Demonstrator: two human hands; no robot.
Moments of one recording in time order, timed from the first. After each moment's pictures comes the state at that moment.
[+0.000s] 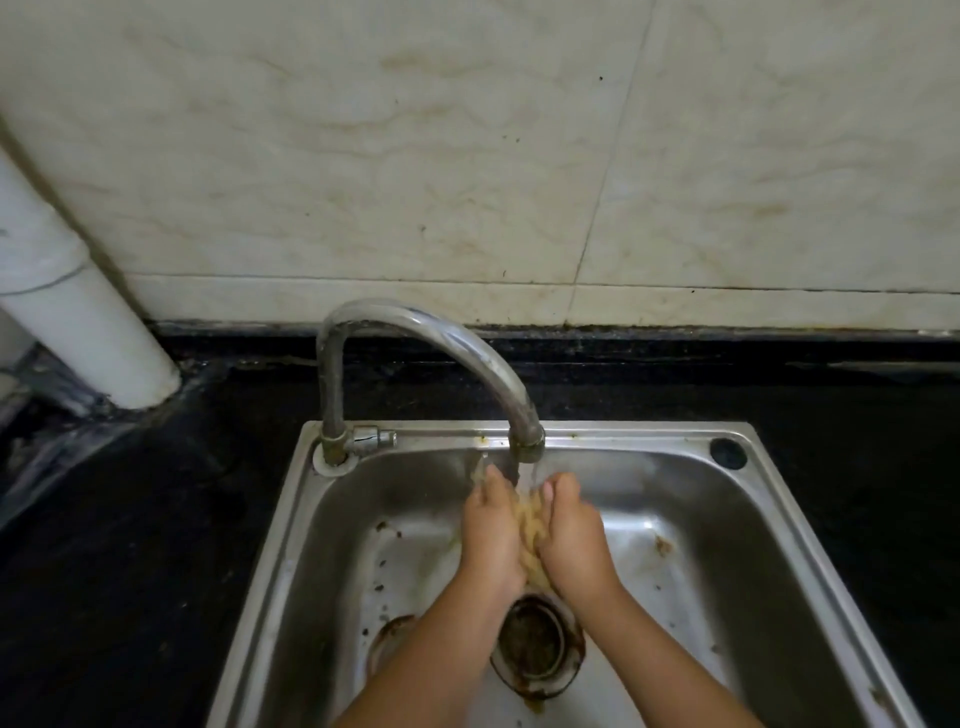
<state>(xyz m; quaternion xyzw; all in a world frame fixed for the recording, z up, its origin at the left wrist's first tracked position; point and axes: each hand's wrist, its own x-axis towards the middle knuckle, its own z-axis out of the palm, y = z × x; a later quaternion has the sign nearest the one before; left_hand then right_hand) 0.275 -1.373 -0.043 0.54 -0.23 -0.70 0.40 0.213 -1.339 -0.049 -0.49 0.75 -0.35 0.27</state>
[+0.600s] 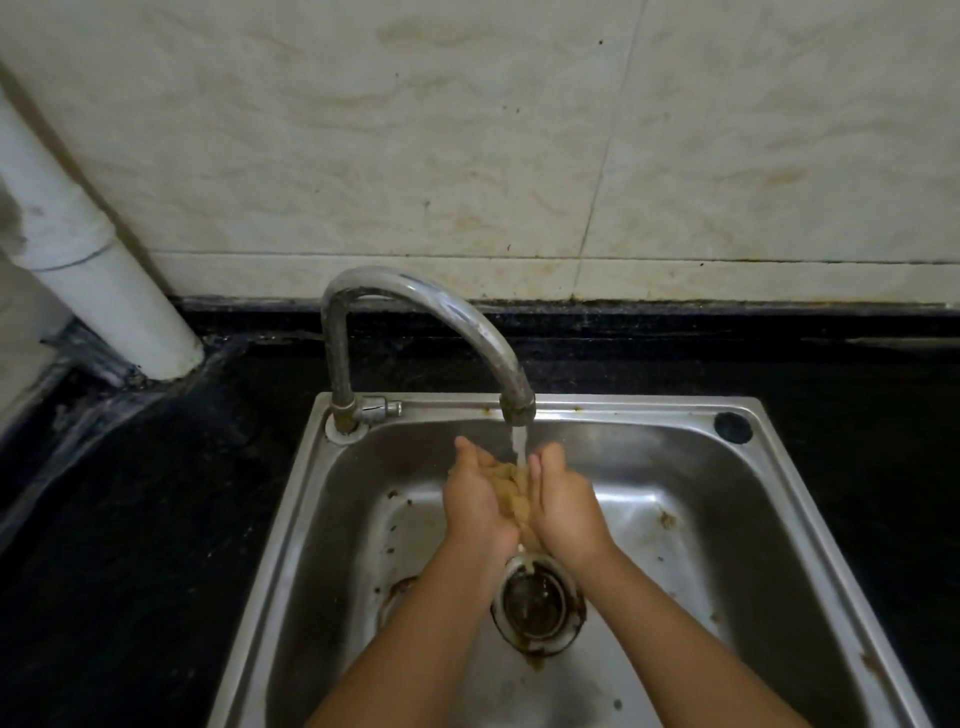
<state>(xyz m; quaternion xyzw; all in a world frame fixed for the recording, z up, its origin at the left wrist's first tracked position) 0.284 -1.368 -0.026 0.47 -0.01 -0.75 0.46 0.218 -1.335 -0.033 -0.58 0.72 -0.28 0.26</state>
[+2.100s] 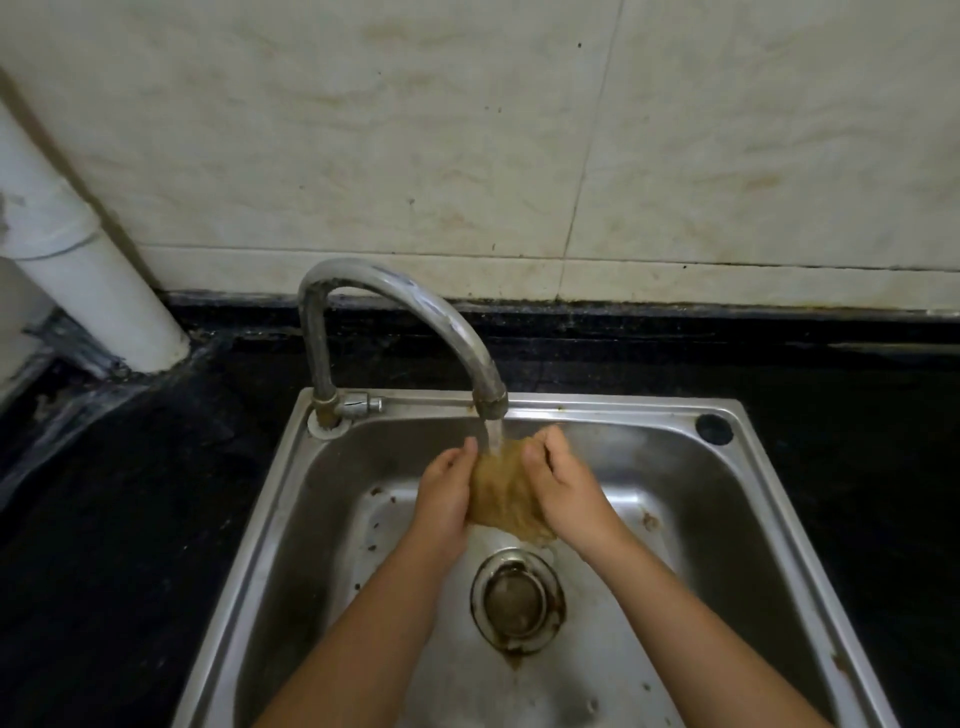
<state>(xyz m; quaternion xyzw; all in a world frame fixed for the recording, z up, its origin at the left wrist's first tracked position) 0.301 -1.367 -0.036 0.53 -0.28 -0.69 0.39 0.193 -1.329 -0.018 -0.52 0.64 -0.41 0.38</state>
